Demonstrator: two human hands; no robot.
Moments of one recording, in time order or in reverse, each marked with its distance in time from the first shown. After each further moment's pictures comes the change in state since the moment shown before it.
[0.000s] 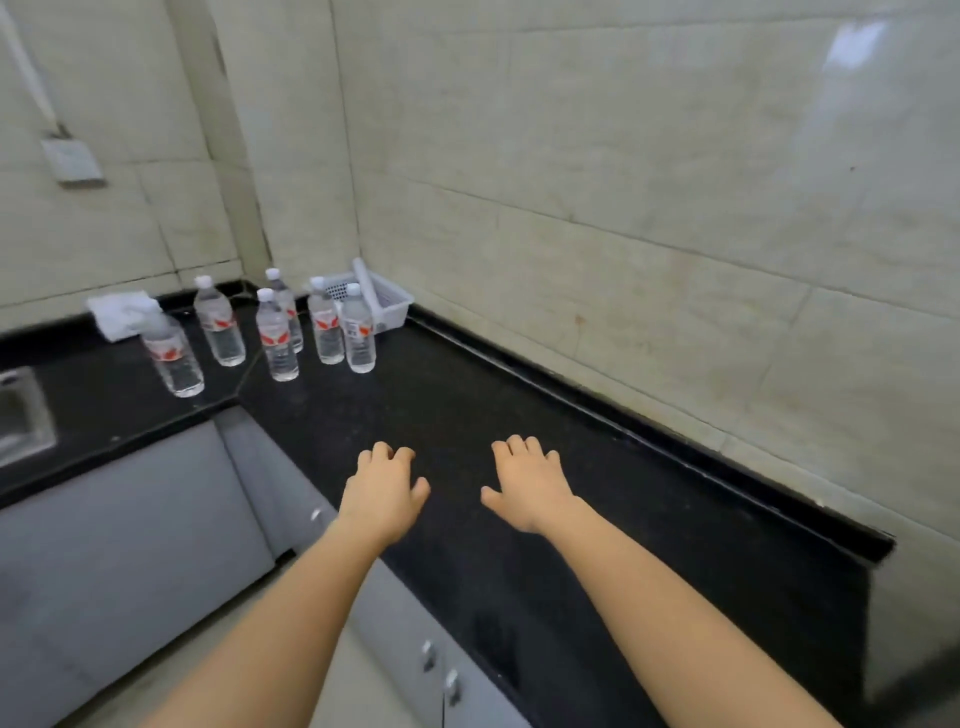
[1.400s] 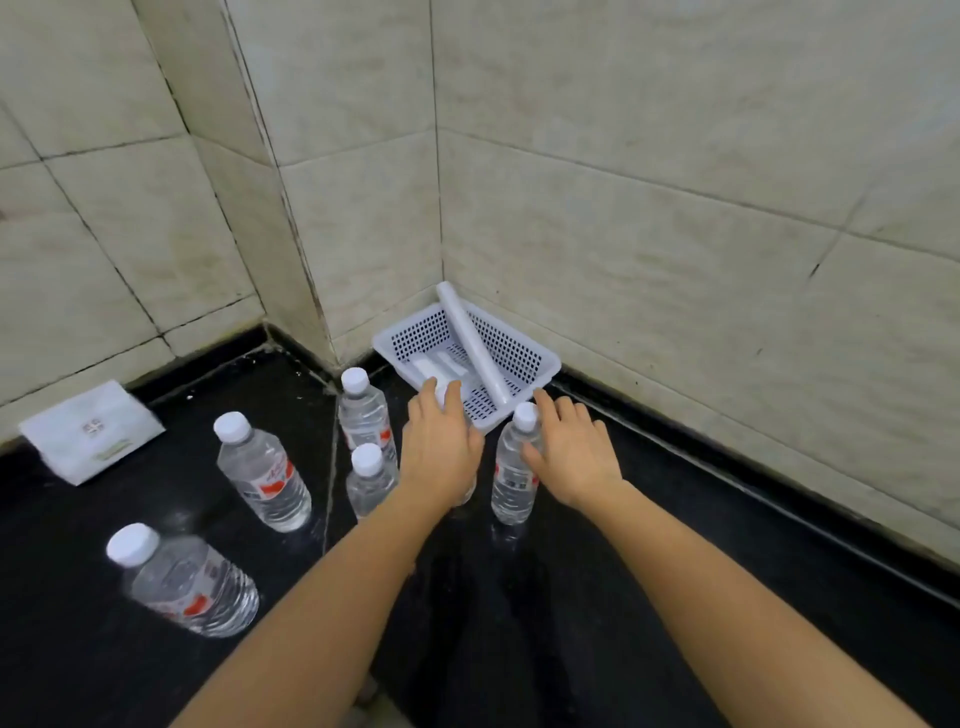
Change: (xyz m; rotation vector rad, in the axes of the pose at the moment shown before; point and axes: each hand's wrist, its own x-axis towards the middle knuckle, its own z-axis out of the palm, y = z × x) left_hand 0.552 -0.263 -0.063 -0.030 0.144 0.112; right_hand 0.580 -0.182 0.013 0.108 0.190 0.120
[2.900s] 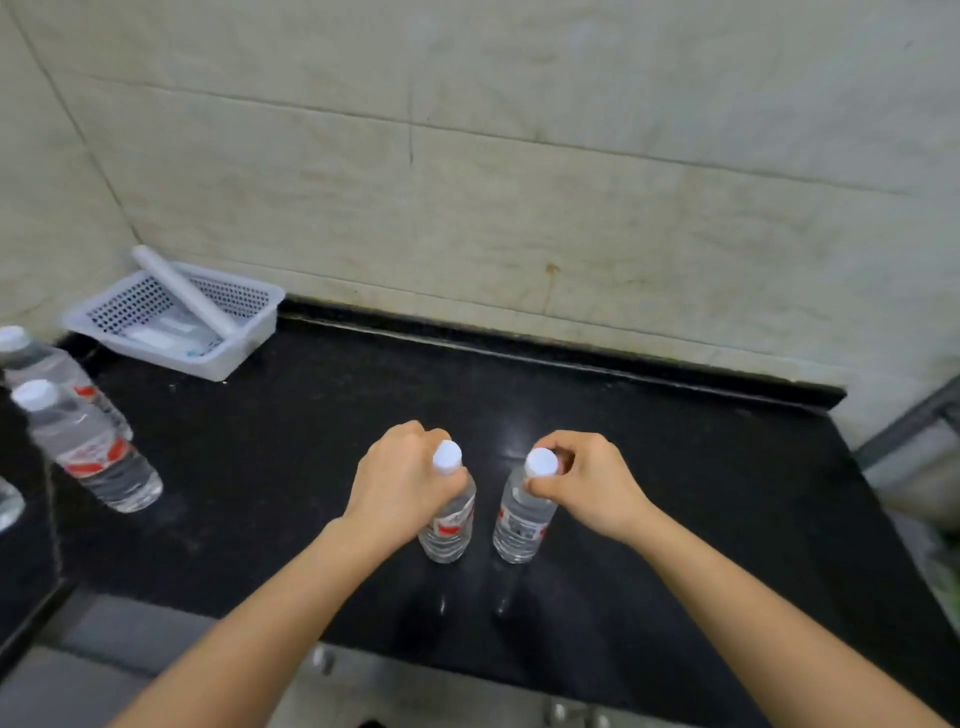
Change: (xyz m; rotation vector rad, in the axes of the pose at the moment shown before) left_hand -0.262 0.188 -0.006 -0.240 -0.338 0.516; right_hand -0.382 0.147 -0.086 0.630 0.113 0.573
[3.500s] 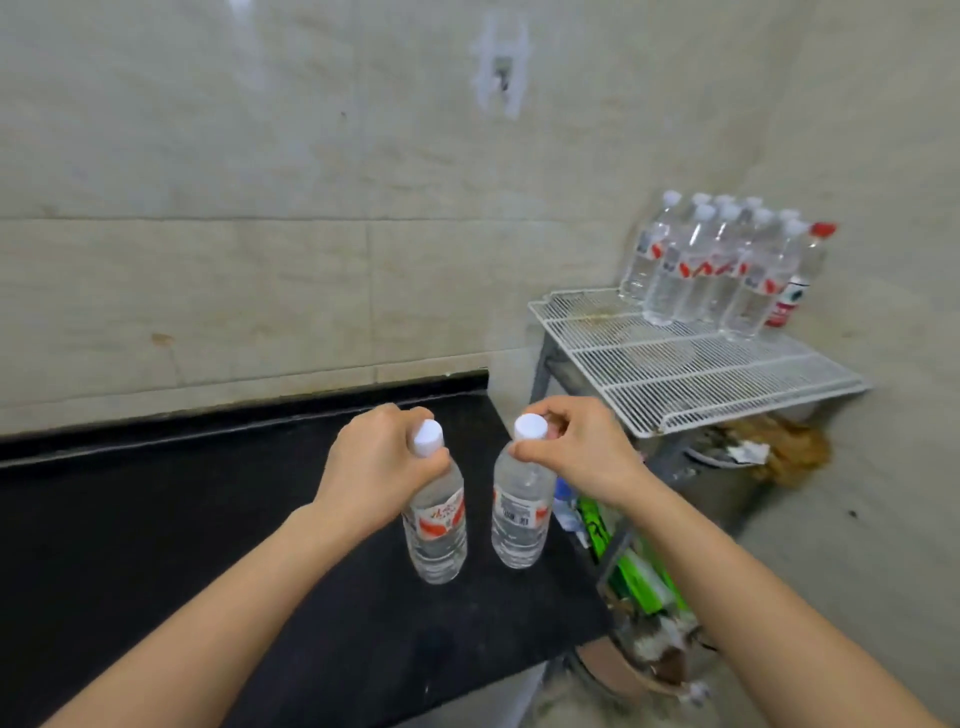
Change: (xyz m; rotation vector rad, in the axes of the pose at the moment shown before) left_hand -0.038 0.380 0.129 -0.219 -0.026 0.530; right_hand -0.214 0.178 -0.322 0.018 0.550 0.150
